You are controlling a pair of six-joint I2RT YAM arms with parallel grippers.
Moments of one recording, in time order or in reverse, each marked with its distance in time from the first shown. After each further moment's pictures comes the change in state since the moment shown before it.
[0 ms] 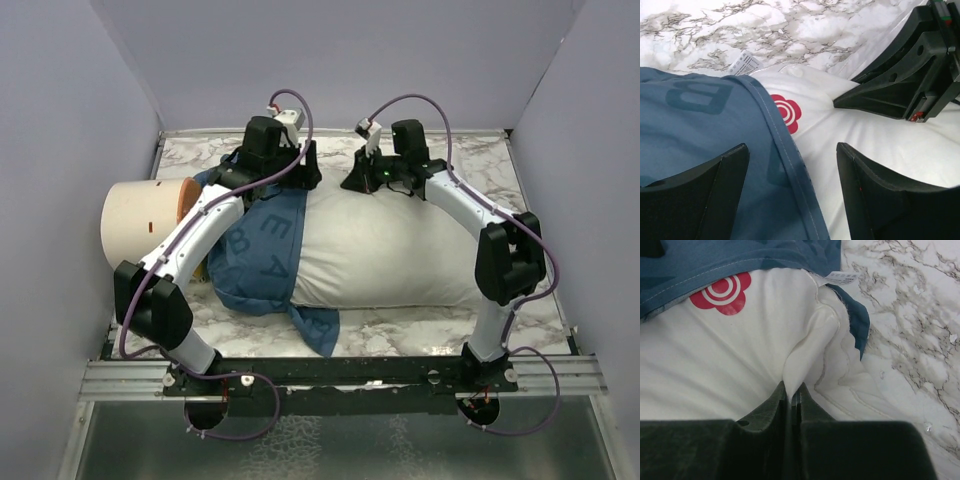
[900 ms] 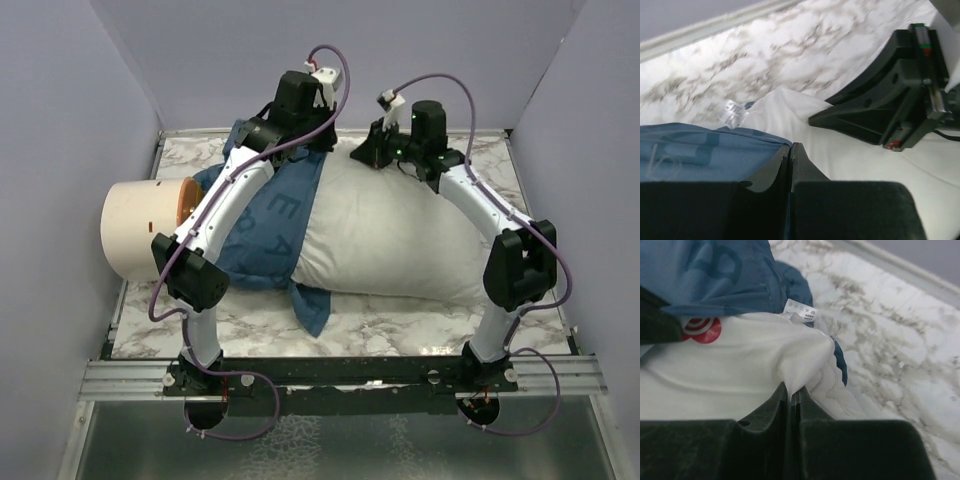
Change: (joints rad) left arm -0.132 0.322 0.606 -0.305 -0.127 0.099; right arm -0.026 -0.077 -0.042 0.193 0.066 0.158
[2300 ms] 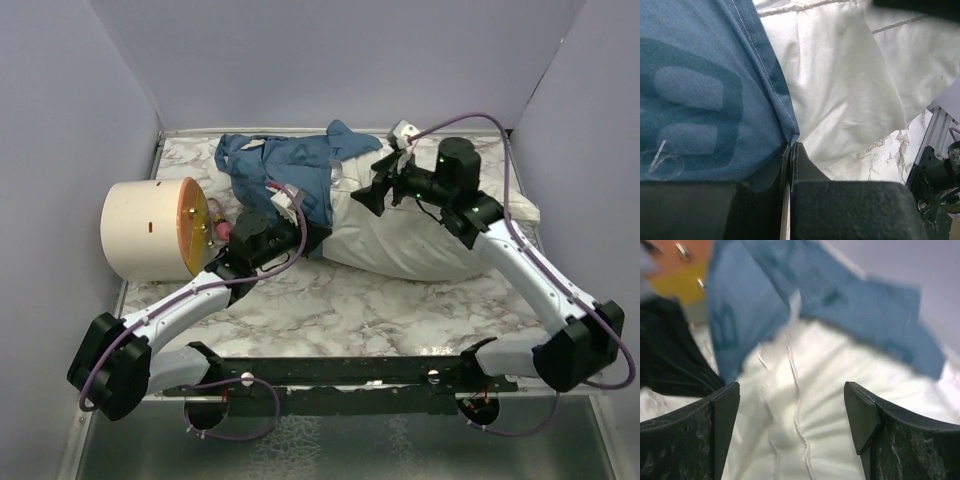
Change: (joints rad) left arm -0.079 -0.707 -1.451 1.173 0.272 -0.195; right arm 0.091 -0.558 -0.307 0.003 0.047 -0.229
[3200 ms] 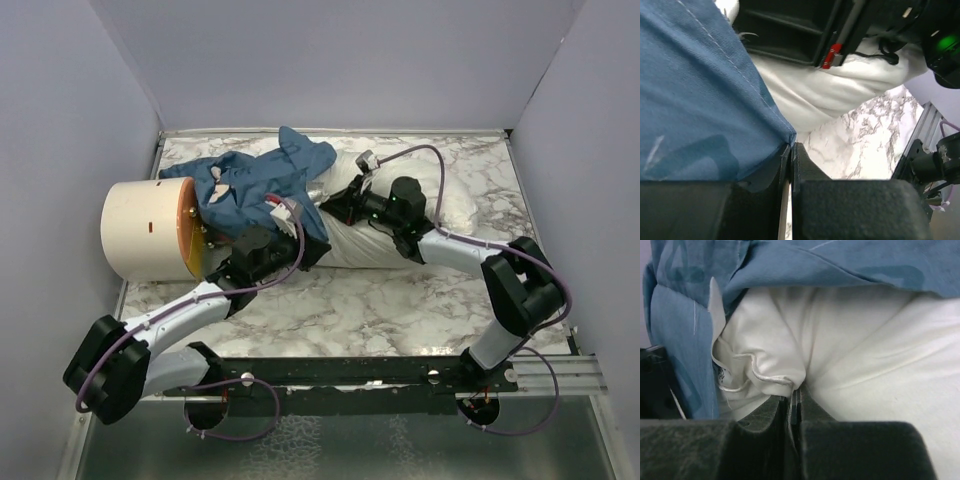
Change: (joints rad) left arm -0.041 -0.028 -0.080 0.017 -0.038 -0.098; right arm 0.117 0.409 -0.267 0.780 0.053 0.444
